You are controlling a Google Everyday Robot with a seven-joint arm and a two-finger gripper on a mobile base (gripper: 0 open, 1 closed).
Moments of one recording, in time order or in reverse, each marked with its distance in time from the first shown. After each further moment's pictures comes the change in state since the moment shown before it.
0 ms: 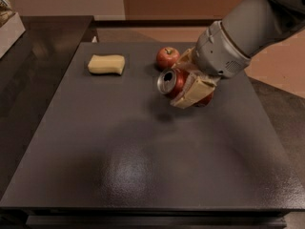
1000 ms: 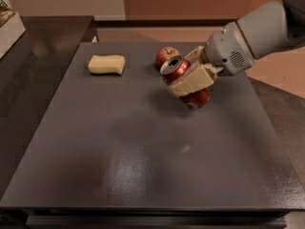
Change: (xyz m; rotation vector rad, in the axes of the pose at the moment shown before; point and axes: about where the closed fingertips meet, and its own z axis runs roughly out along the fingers) arm 0.002 -0.021 -0.006 -0.022 -0.250 0.368
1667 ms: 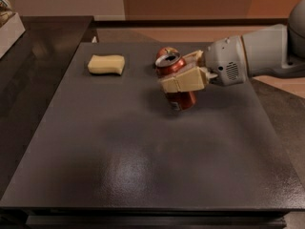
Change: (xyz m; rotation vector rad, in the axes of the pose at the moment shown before) arm -0.019 0.002 0.010 0.047 -0.267 0.107
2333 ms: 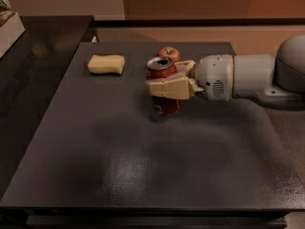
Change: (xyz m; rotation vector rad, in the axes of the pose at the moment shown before) arm -0.003 0.007 0.021 0.063 -0.202 0.041
